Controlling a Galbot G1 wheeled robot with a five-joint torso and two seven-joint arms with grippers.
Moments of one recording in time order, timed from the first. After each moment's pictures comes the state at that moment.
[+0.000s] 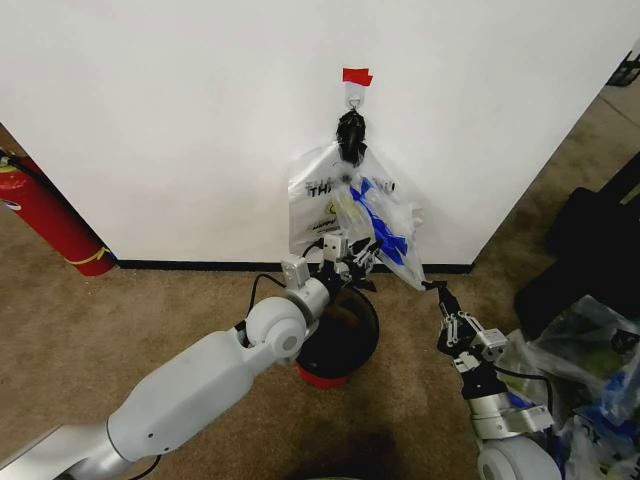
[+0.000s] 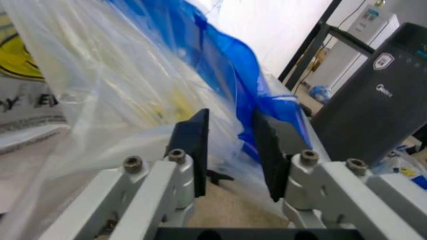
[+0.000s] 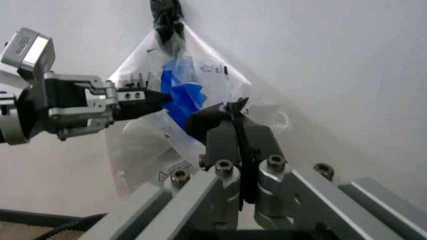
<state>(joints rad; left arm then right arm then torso) 0.54 -1.07 0.39 -1.83 -1.06 0.07 -0.25 -1.58 1.28 0.54 2.01 0.39 0.41 -0.15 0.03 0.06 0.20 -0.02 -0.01</state>
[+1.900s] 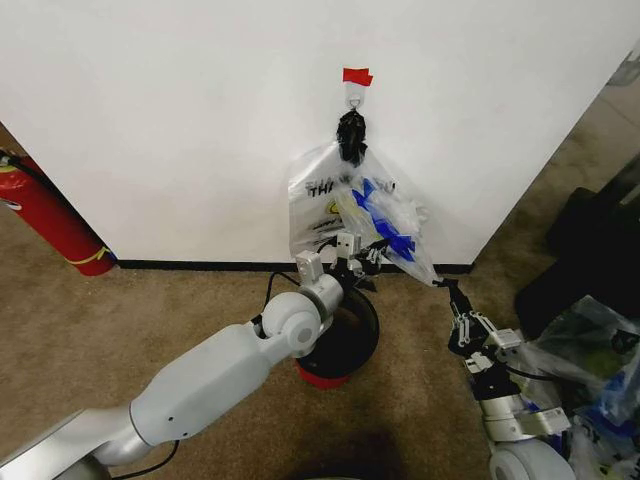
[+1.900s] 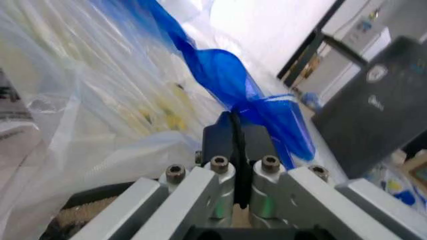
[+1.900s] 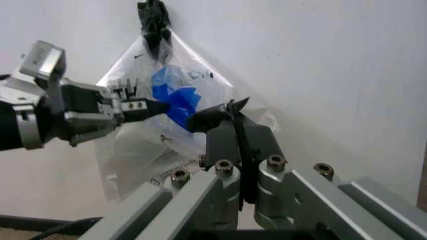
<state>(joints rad) 0.50 -1.12 0.42 -1.78 -1.12 0.04 -0.26 -1.60 1.26 0.58 2.03 0.42 0.41 -0.15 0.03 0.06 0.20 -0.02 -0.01</state>
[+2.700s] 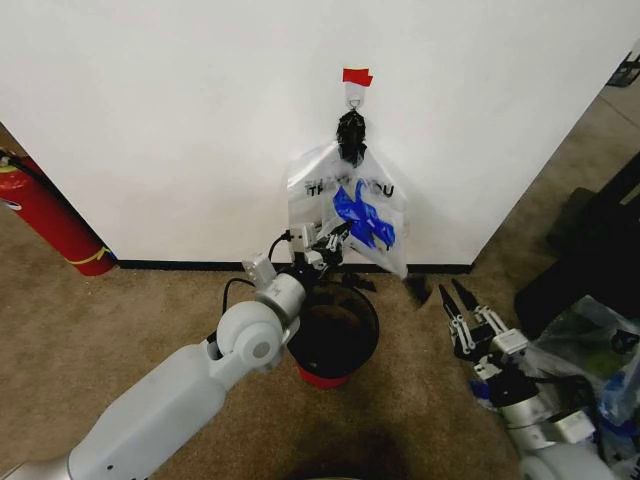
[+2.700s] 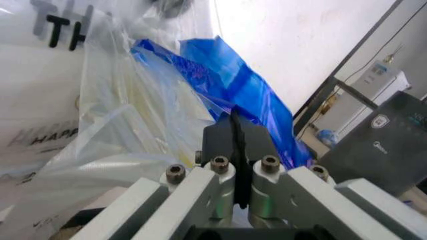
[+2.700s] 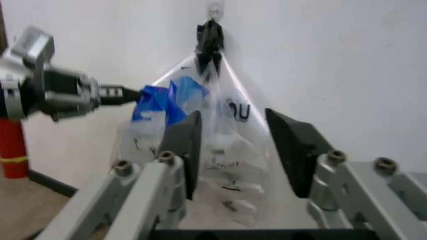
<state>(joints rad) 0.71 -1.00 0.21 -2.00 -1.08 0.03 -0.30 -1.67 1.07 0.69 2.19 0.47 0.32 -0.23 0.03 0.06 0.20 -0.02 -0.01</state>
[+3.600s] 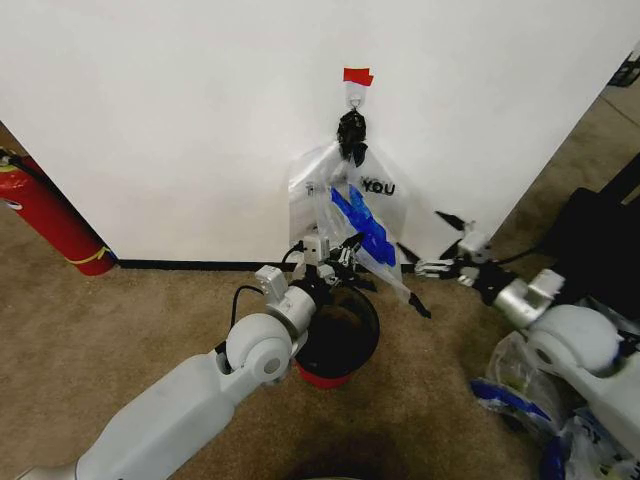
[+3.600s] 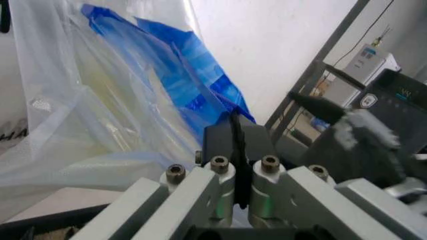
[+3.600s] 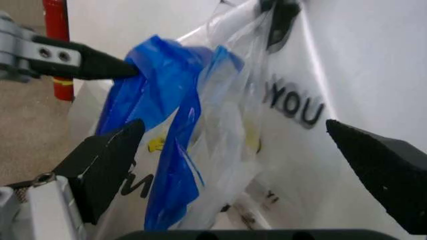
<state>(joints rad) 0.69 -1.01 0.27 -1.99 -1.01 0.02 -0.28 -0.96 0.61 0.18 1.92 0.61 0.10 -0.19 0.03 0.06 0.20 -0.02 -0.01</state>
